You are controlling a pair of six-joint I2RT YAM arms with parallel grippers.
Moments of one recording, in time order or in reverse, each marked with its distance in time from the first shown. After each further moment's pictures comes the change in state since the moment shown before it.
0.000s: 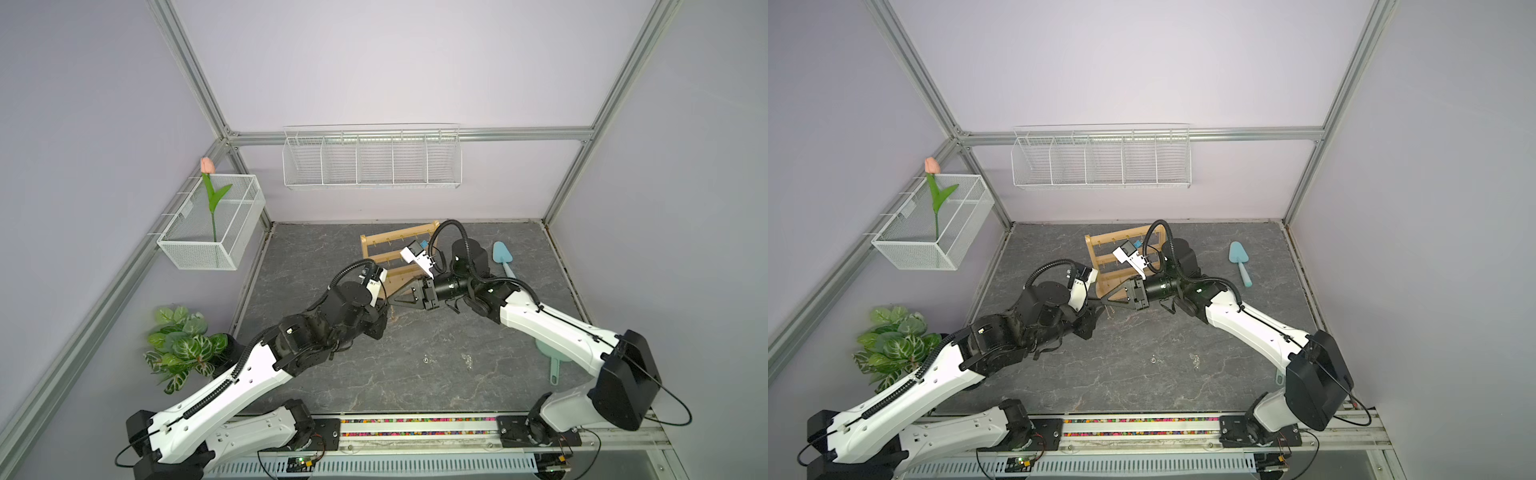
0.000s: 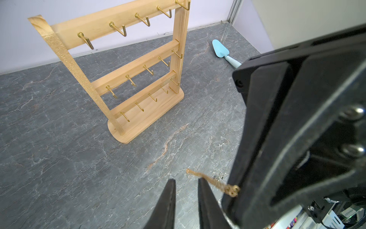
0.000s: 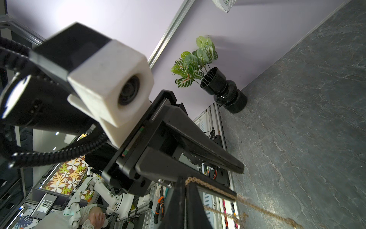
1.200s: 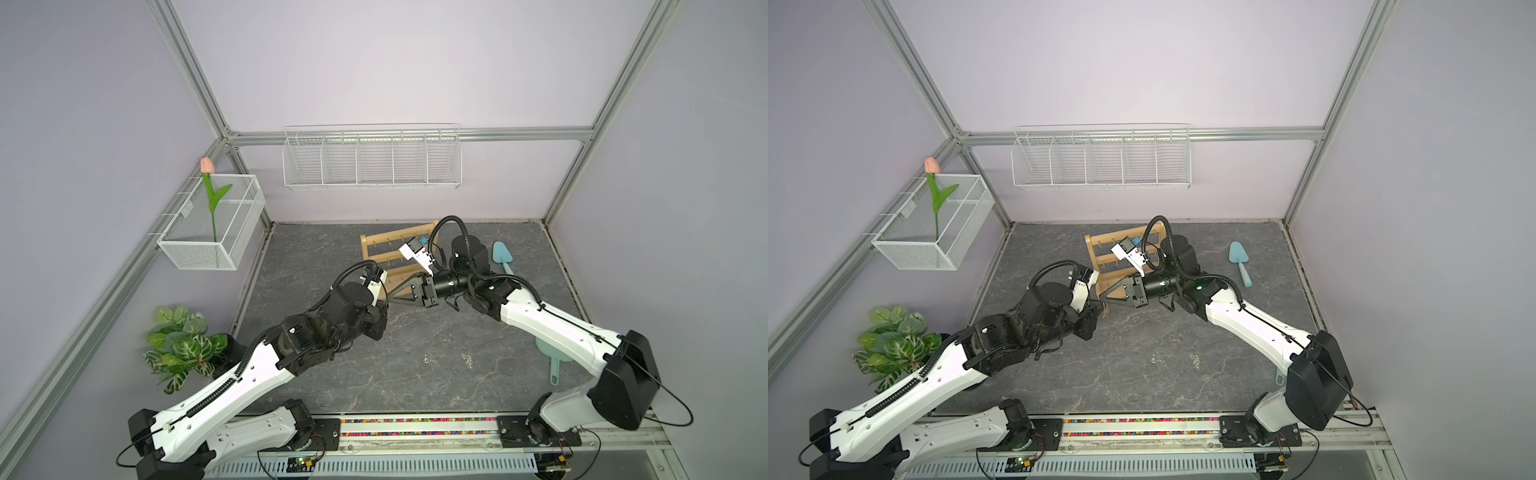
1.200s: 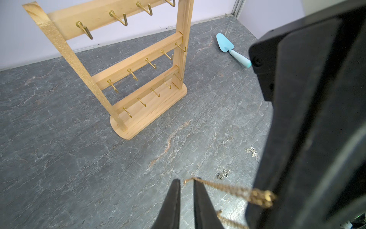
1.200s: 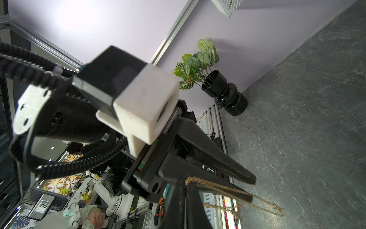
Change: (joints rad) left arm 0.006 0.005 -0.011 -0.006 -0.010 0.003; right arm 0.004 0.002 0.043 -0.044 0.007 -0.014
